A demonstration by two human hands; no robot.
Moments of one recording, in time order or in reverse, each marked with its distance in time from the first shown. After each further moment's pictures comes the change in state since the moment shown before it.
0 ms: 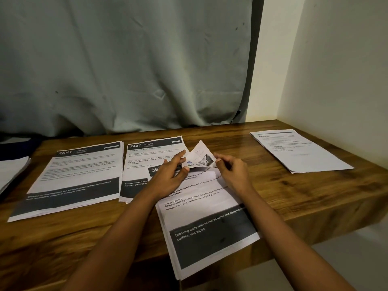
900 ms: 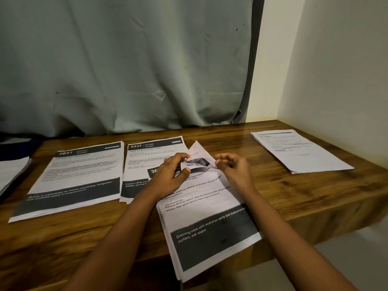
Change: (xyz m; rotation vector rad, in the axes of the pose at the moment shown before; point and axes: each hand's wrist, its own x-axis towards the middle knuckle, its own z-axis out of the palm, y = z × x) left_hand -0.002 0.002 -0.003 0.050 0.068 0.105; right_hand 0.003 0.000 0.000 0.278 0.015 0.080
